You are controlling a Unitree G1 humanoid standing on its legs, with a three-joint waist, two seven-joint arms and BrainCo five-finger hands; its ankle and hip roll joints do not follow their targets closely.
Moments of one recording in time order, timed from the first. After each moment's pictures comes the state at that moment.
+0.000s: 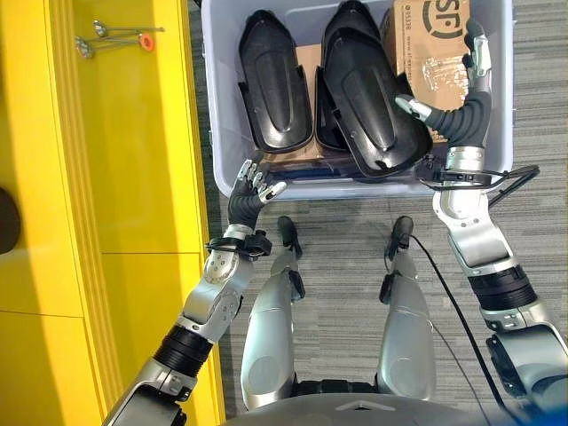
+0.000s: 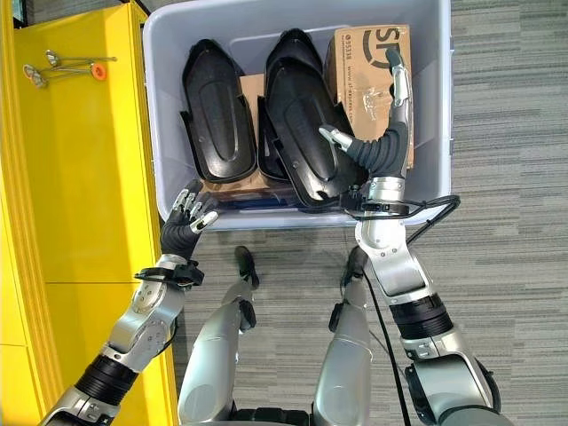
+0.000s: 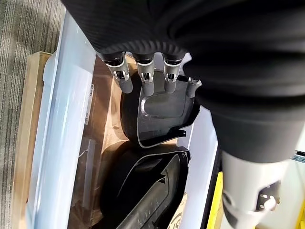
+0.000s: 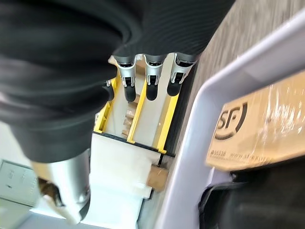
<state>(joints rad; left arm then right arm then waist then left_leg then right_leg) -0.18 0.37 -0.33 -0.02 -0.68 -0.19 0.25 -0.55 -0.47 0.18 0.03 -0.11 -0.08 -0.58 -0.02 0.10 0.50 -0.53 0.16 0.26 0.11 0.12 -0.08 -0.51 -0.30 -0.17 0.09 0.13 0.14</state>
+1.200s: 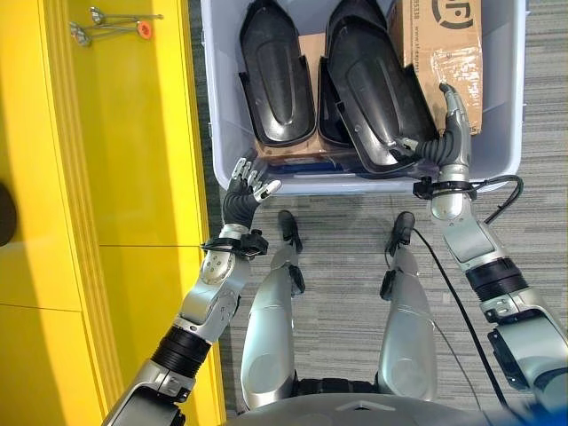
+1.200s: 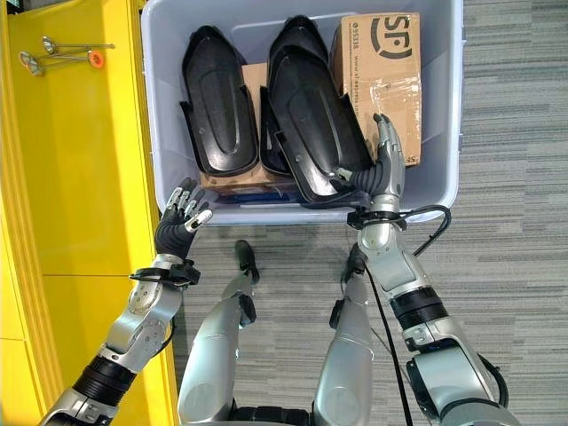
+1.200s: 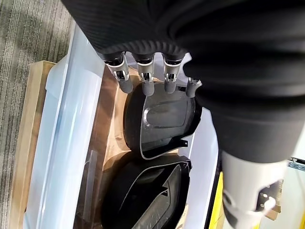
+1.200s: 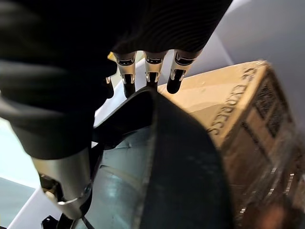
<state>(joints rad) -0.17 0.37 -0.31 -0.02 -0.68 -0.21 0.25 -0.60 -0.48 0.26 0.31 -0.21 0.02 -0.55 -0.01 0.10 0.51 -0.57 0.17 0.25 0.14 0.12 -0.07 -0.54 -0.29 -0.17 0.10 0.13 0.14</state>
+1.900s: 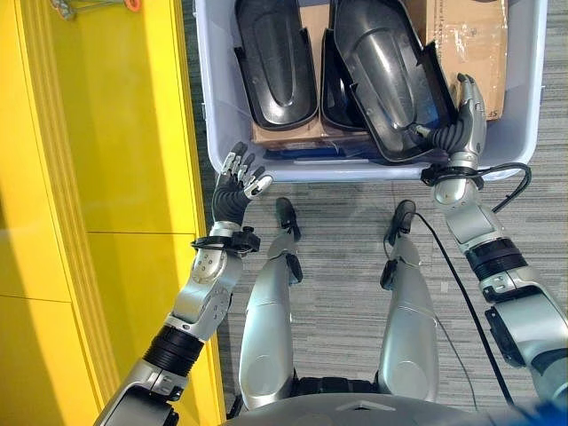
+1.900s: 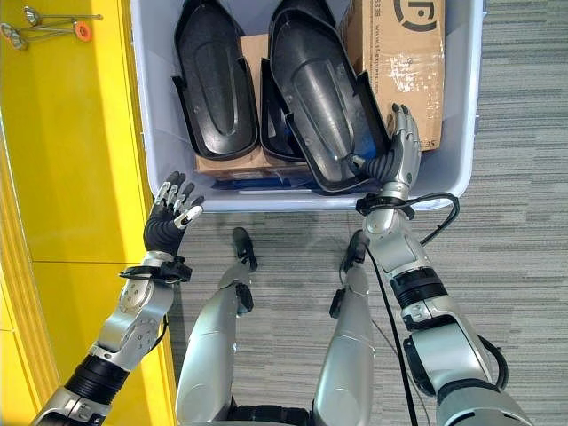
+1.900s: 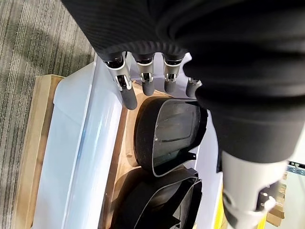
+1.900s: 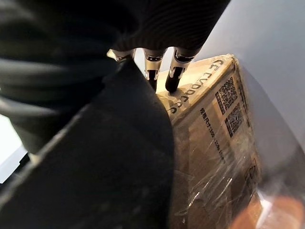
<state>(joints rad) -0.17 0.40 -0.30 -0.02 -0.68 -0.25 0.25 -0.73 -0.48 0.26 0.53 -0.23 0.05 -0.62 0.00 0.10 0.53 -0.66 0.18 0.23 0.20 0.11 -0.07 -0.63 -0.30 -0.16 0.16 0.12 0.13</state>
